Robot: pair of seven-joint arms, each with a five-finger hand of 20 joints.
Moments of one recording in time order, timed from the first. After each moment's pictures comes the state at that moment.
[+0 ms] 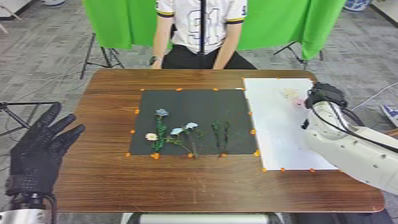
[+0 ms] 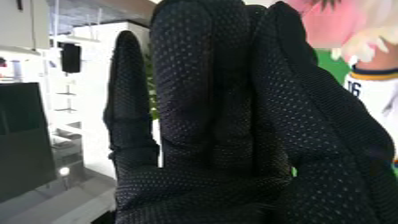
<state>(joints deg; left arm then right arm) 153.2 -41.2 -105.4 -136.4 25.5 26.2 36.4 -44.7 -36.6 18.7 -82.3 -110.3 15.6 56.1</state>
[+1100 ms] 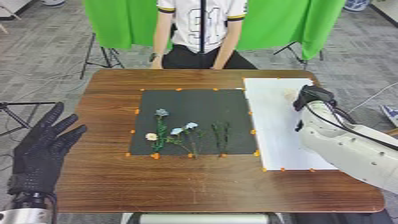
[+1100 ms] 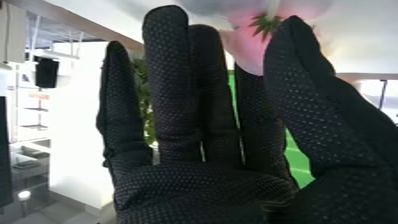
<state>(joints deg) 153.4 -39.2 -105.3 -136.1 24.3 26.4 37.1 -43.1 -37.4 17.6 -83.7 -107.0 7.6 53.0</state>
